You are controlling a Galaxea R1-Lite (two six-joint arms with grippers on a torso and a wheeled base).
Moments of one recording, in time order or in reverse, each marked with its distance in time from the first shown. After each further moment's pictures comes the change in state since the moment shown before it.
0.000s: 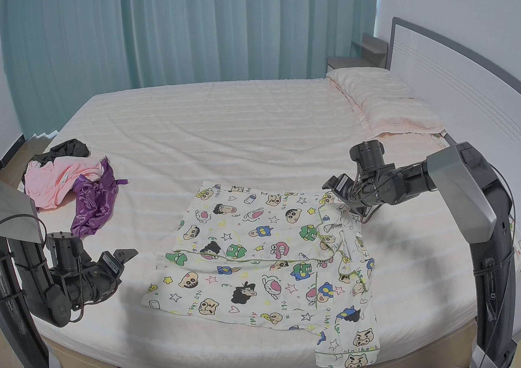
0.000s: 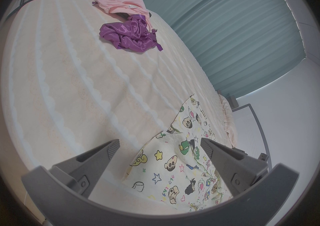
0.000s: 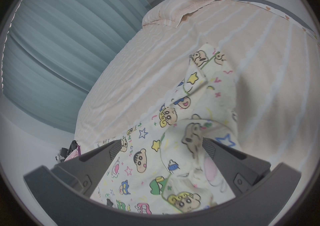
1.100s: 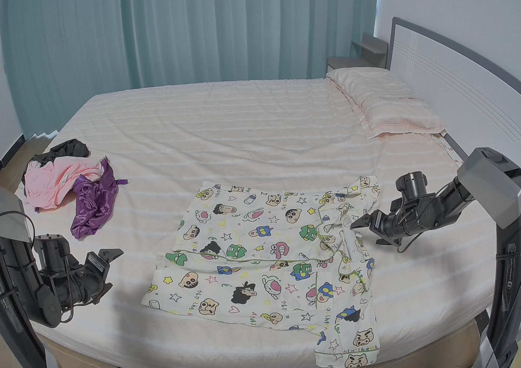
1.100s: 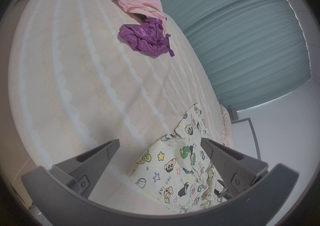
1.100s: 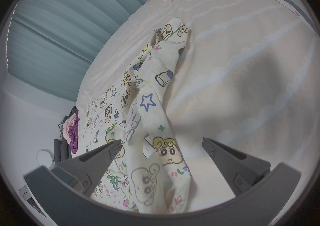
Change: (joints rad) left arm 0.121 -0.030 0.044 0.000 -0.053 -0.090; right arm -0.186 -0.069 0.423 -0.209 0.305 -0.319
